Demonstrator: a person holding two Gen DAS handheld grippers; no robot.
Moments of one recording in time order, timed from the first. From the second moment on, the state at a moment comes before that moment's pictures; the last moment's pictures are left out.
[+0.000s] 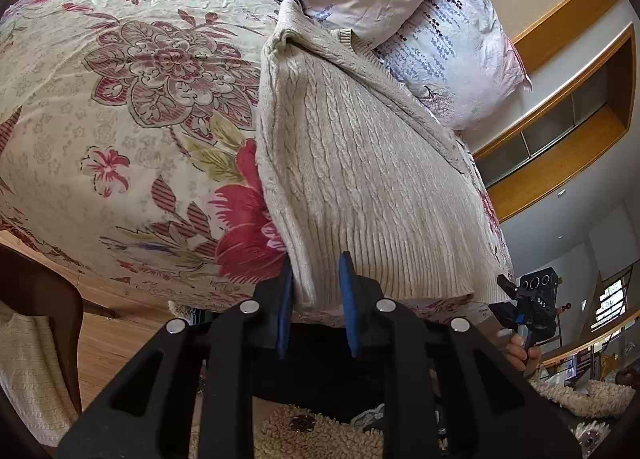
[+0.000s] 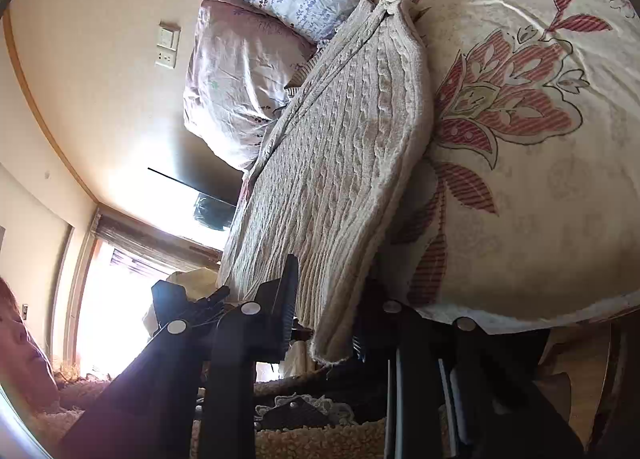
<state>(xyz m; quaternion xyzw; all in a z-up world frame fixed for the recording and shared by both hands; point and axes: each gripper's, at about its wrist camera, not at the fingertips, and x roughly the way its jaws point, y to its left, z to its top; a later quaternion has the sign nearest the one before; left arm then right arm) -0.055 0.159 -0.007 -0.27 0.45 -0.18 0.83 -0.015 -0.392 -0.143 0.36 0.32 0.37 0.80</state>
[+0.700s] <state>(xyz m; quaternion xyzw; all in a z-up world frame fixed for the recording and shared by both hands) -0.025 0.175 0.021 -0.29 0.38 -0.17 0.86 -0.008 -0.409 -0.126 0.39 0.22 0.35 0.82</state>
